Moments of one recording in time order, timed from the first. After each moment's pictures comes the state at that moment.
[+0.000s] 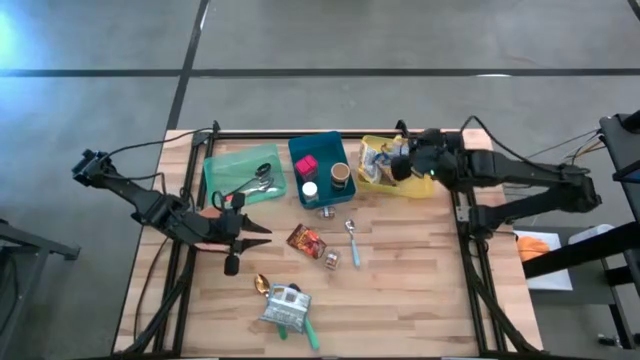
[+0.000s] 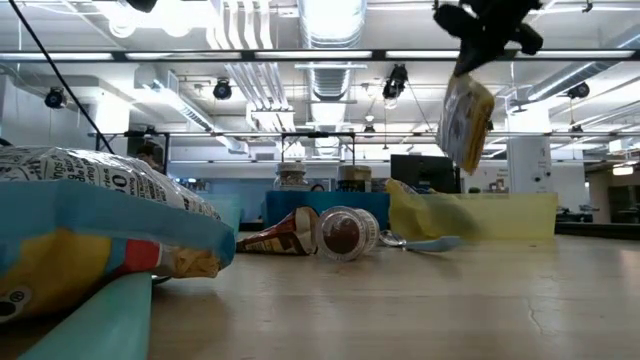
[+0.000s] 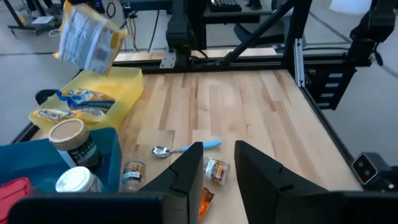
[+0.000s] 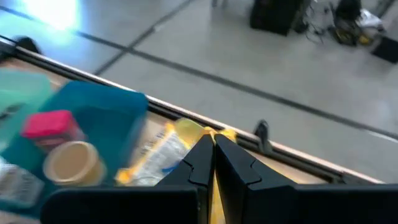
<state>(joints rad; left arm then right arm) -0.51 0.93 0.81 -0.29 -0.48 -0.16 -0.15 1.06 1.08 -0.83 0.84 0.66</state>
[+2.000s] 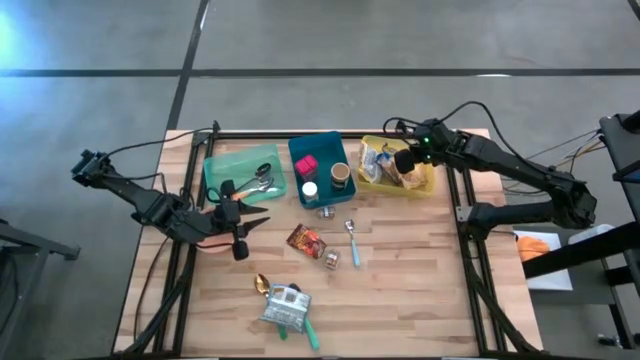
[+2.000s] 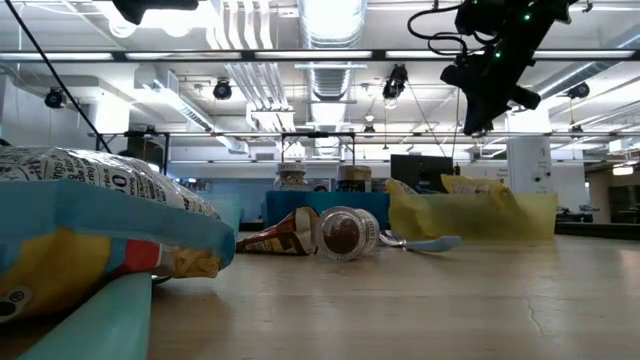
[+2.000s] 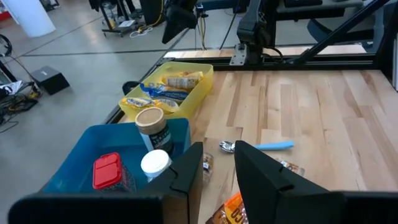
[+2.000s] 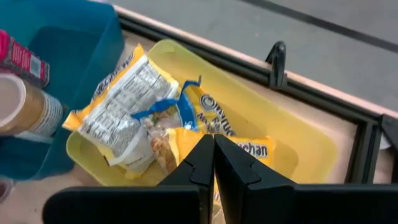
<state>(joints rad) -0.49 0.91 0.79 -0.35 -0.76 -0.18 -0.57 1.08 0.93 -0.75 0.31 0.47</state>
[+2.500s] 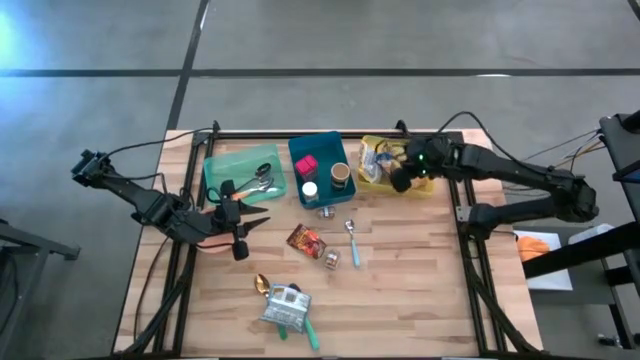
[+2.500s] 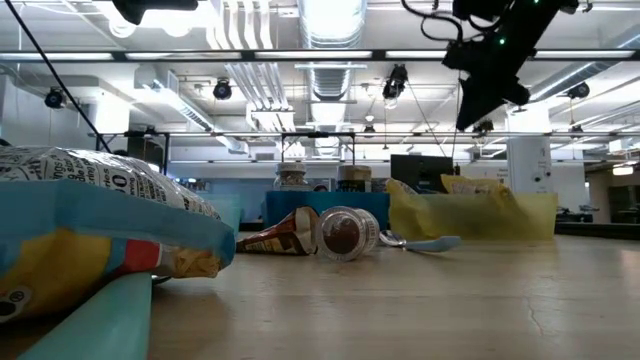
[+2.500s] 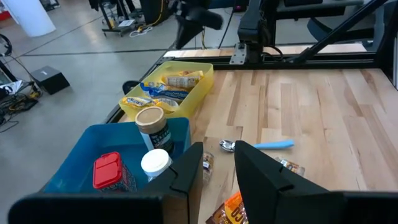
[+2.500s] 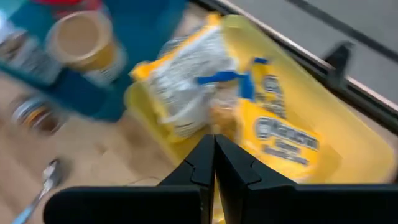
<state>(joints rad) -0.49 0.91 0.79 -0.35 -0.76 -0.18 -0.37 1.08 0.92 -0.77 0.29 0.44</state>
